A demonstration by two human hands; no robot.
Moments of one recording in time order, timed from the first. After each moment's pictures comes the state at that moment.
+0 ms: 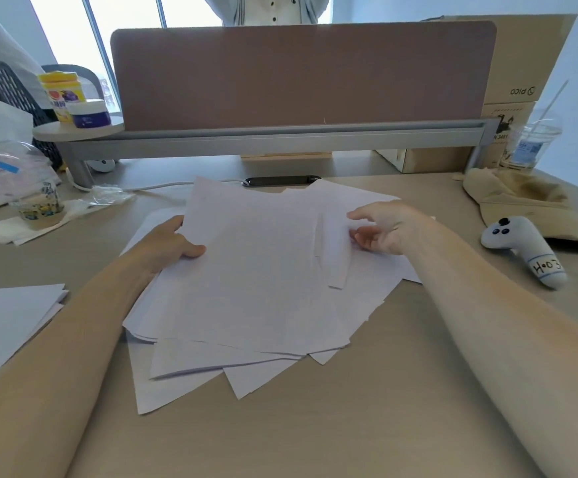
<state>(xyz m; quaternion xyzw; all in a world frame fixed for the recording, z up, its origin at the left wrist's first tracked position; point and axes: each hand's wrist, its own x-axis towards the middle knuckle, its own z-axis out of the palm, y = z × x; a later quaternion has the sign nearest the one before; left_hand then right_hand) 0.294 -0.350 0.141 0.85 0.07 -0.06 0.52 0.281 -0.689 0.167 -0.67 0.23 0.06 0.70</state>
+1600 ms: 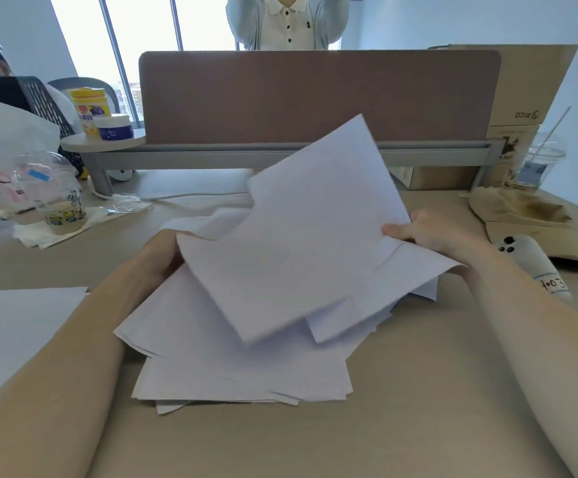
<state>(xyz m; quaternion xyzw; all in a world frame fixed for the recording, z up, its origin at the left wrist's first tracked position) 0.289 -0.335 0.141 0.69 0.09 -0.13 0.70 0.244 -0.728 0.189 -0.88 0.07 0.03 0.46</state>
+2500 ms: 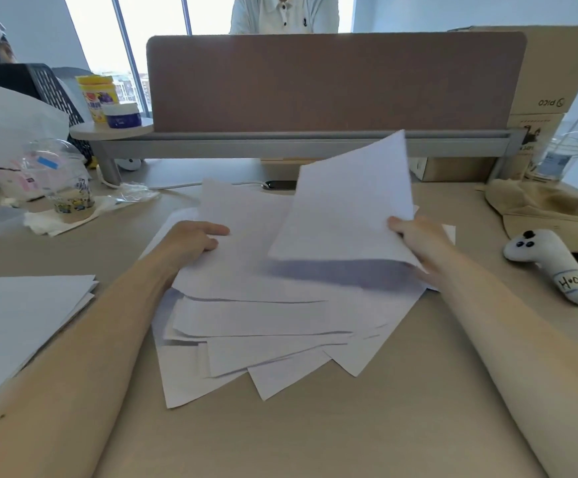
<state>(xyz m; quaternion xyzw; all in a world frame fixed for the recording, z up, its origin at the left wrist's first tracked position) 0.284 -0.352 0.144 0.86 0.06 0.00 0.50 0.262 -0.703 0.144 -0.74 0.16 -0.06 0.65</state>
